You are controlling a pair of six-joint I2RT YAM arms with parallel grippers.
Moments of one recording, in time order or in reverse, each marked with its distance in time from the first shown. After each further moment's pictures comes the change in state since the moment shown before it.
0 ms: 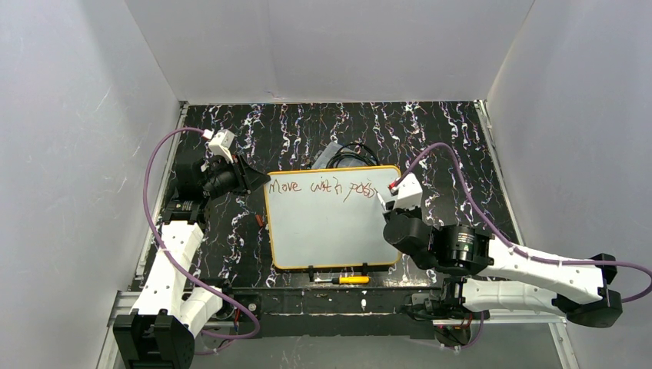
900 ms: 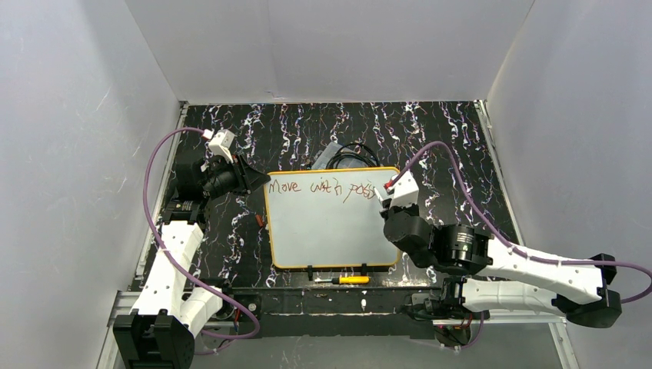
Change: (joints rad) left arm 0.000 0.000 0.000 0.000 0.001 0.000; right arm -0.001 -0.018 -0.003 0.076 -0.004 -0.099
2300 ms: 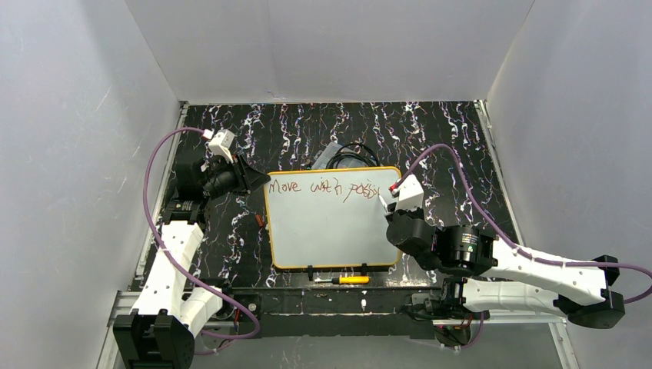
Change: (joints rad) left arm 0.000 0.000 0.000 0.000 -0.001 0.002; right arm 0.000 -0.011 0.001 -0.112 -0.024 0.082
